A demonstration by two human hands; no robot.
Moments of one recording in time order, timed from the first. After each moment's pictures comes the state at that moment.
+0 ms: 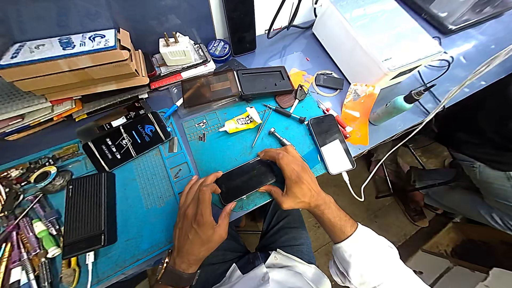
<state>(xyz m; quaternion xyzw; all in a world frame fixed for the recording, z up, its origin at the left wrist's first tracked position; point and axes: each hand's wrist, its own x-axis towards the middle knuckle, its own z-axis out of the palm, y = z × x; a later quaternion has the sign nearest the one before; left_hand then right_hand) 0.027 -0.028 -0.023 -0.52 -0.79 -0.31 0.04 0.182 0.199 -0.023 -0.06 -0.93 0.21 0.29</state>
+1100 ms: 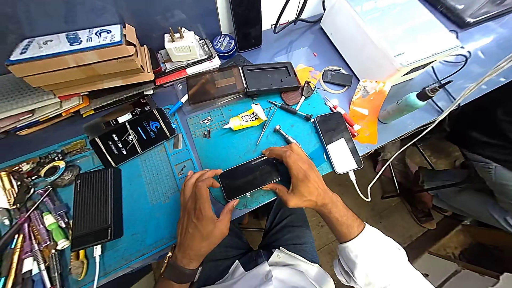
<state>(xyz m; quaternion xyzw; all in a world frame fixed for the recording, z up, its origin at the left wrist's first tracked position) 0.025 -0.030 -0.024 -0.49 -0.80 -0.34 0.03 0.184 0.201 -0.023 -0.06 -0.93 0.24 0.28</state>
